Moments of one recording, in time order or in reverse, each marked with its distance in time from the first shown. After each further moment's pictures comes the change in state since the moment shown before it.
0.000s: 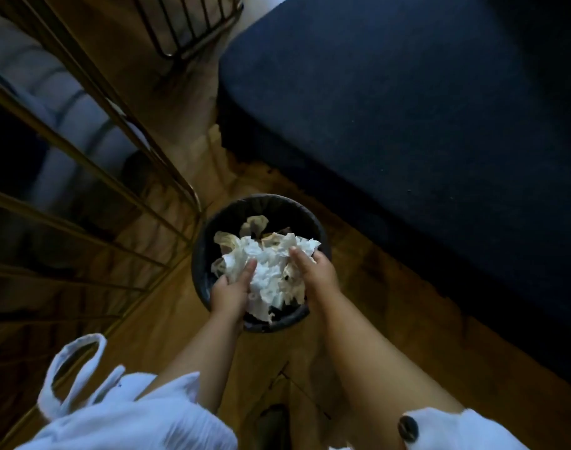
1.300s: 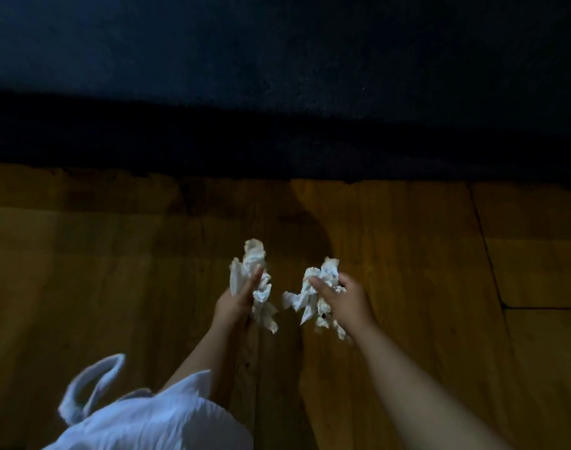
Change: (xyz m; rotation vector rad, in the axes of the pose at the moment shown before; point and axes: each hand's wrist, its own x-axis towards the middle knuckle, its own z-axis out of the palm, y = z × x) left_hand -0.176 -0.517 0.477 0.520 -0.605 -0.124; right_hand -0.073 0.420 -0.673 0.092 0.621 0.010
